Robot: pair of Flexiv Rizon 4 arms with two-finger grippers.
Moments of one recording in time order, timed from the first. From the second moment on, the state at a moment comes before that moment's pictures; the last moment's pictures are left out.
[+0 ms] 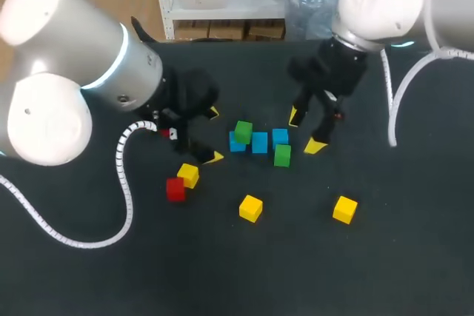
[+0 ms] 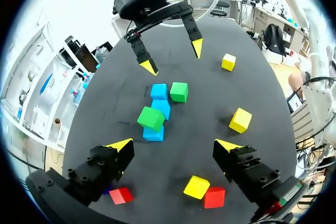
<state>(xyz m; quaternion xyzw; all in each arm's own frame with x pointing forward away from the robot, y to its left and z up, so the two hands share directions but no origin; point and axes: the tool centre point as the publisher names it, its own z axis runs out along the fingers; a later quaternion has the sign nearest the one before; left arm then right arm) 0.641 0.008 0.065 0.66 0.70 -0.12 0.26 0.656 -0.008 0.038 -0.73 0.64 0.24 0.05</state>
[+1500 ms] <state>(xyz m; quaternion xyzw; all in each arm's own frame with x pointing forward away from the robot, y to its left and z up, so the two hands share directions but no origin) 0.641 0.008 0.065 0.66 0.70 -0.12 0.26 0.646 0.004 0.002 -0.70 0.67 0.22 0.08</state>
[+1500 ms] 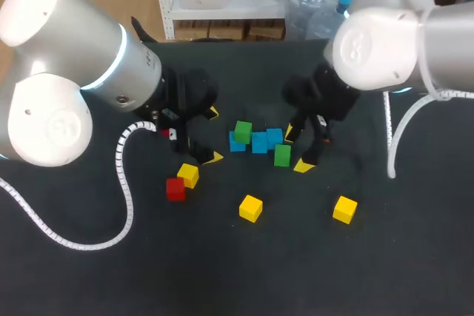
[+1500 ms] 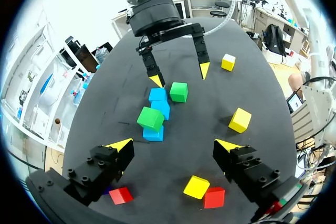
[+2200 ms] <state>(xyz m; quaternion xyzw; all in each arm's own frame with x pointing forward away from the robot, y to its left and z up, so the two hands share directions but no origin) 0.641 0.008 0.065 0.66 0.70 -0.12 0.26 0.632 0.013 -0.012 -0.69 0.69 0.18 0.06</state>
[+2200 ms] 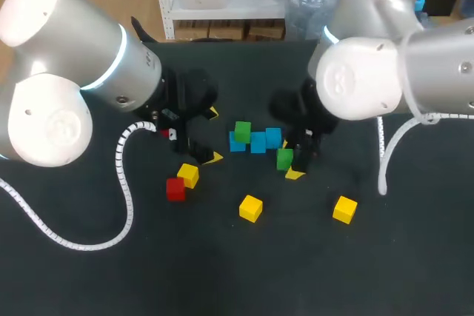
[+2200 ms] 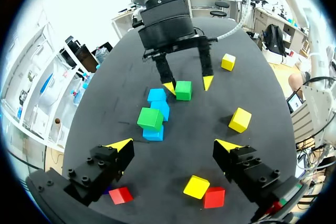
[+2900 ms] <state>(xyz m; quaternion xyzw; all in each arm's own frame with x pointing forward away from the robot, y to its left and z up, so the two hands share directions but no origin) 0.641 0.008 0.065 0.66 0.70 -0.12 0.26 0.622 0.006 0.001 -0.71 0.68 0.17 0.07</state>
